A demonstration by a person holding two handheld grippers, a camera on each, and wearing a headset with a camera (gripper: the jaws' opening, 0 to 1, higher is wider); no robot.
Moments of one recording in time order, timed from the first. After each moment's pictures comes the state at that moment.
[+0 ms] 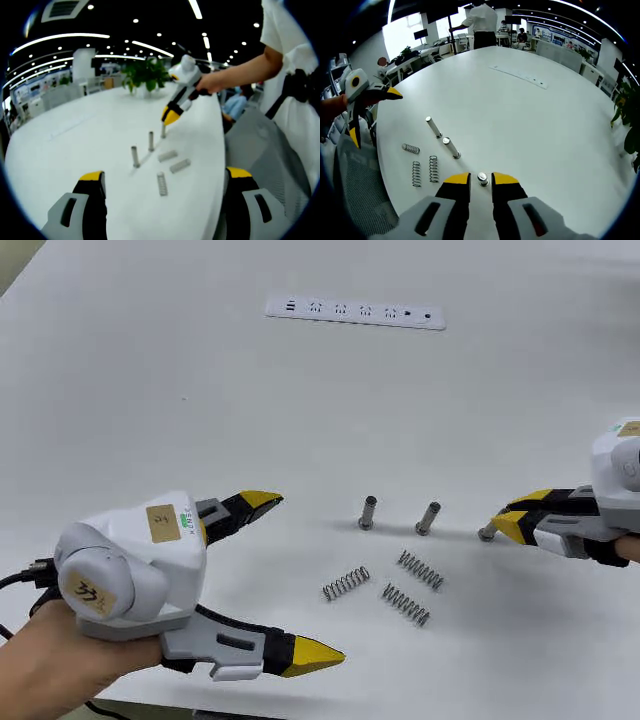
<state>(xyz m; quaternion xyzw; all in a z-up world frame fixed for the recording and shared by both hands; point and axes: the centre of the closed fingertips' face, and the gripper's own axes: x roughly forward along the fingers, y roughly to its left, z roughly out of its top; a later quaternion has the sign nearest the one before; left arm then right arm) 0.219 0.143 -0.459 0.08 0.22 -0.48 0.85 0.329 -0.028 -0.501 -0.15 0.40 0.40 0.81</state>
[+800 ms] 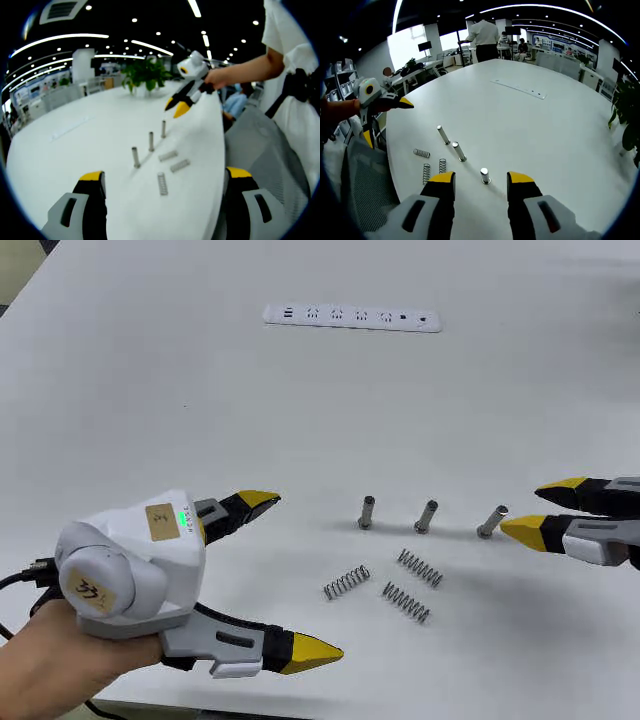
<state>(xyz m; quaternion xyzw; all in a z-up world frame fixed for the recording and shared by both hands) 0.217 0.143 -0.456 0.09 0.22 -0.48 0.85 0.314 -0.044 -0.471 -0.12 0.35 0.42 0.83</state>
